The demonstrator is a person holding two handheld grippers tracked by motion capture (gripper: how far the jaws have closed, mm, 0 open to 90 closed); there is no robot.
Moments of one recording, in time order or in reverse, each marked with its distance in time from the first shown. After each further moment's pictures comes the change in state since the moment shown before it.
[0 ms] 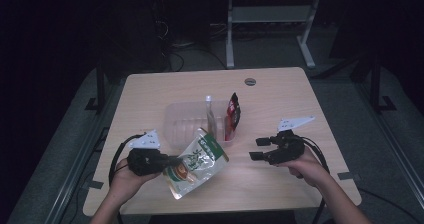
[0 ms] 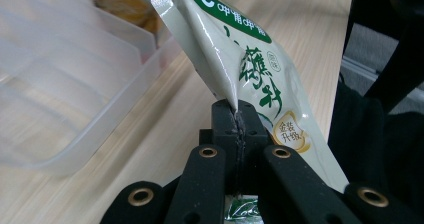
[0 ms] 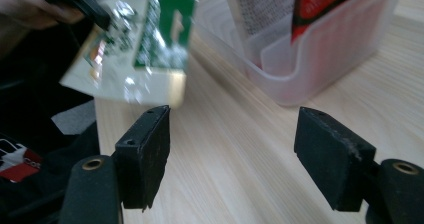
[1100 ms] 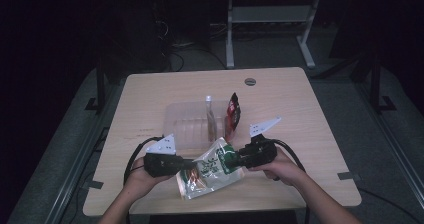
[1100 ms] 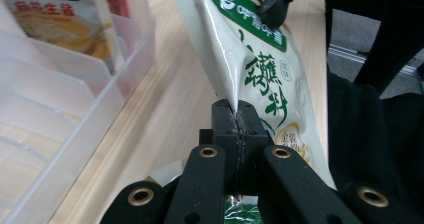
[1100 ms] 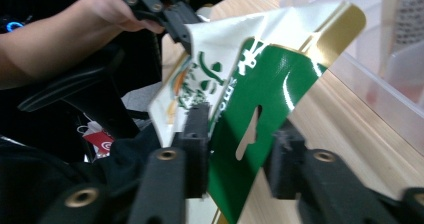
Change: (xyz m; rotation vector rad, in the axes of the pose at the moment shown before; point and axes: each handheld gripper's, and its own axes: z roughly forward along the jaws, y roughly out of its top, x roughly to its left) left arm -0.004 0.003 0.031 -0.018 -0.074 0.130; right arm 0.021 0.015 0.063 0.064 0.291 -0.052
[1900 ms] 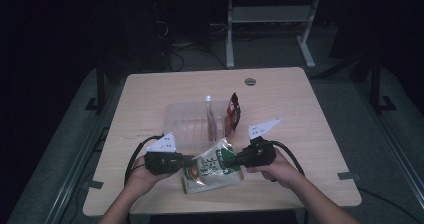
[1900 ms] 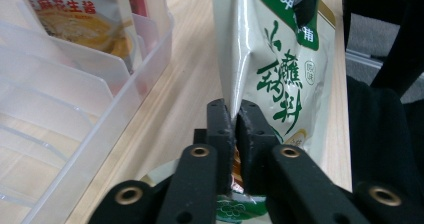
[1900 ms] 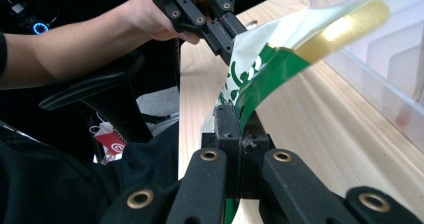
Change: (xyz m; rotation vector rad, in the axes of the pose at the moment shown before) left arm 0.008 -0.004 0.005 -0.020 0.031 -0.022; right arm 0.008 0.002 0.003 -0.035 0.055 -0.044
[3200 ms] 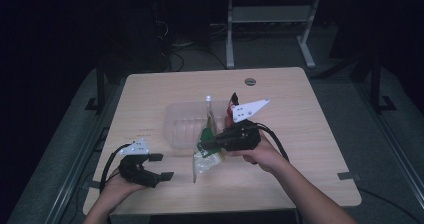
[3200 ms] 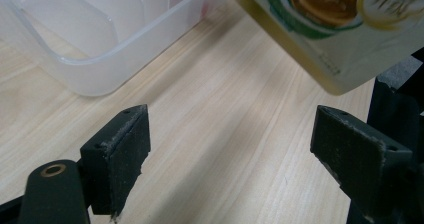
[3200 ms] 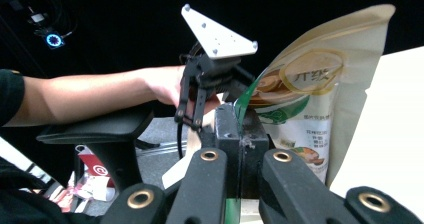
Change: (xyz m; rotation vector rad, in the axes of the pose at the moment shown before) left arm 0.010 -0.054 -0.044 0.023 0.110 -0.250; right arm 0.031 0.080 0.015 -0.112 0.020 -0.197
